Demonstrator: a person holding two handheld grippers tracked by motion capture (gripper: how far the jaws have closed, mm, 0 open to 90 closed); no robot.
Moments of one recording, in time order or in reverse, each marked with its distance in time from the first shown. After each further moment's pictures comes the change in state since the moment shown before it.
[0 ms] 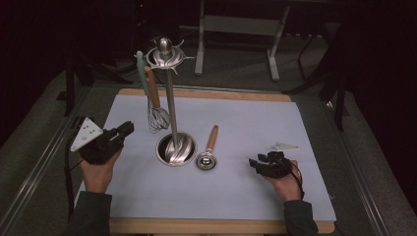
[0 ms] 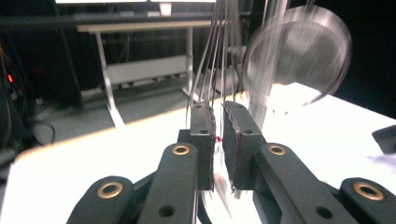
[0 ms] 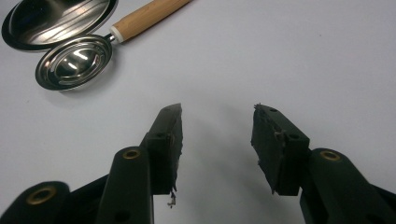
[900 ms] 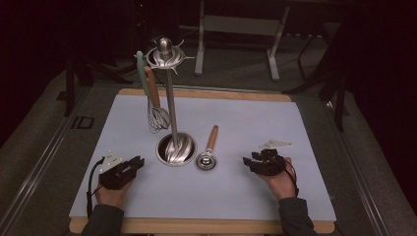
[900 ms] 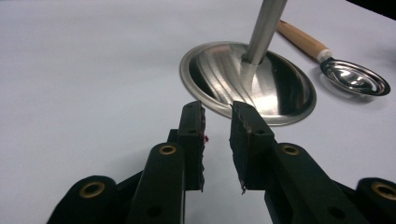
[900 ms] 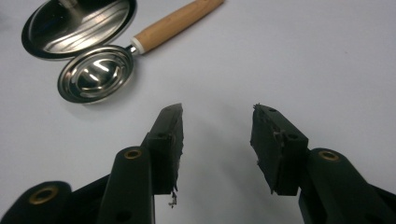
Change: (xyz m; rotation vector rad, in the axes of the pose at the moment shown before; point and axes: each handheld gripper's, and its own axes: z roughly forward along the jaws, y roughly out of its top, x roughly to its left) left arm -0.006 -0.116 0.022 0.247 0.014 -0.113; right arm 0.016 0.014 0.007 0.005 0.023 -0.025
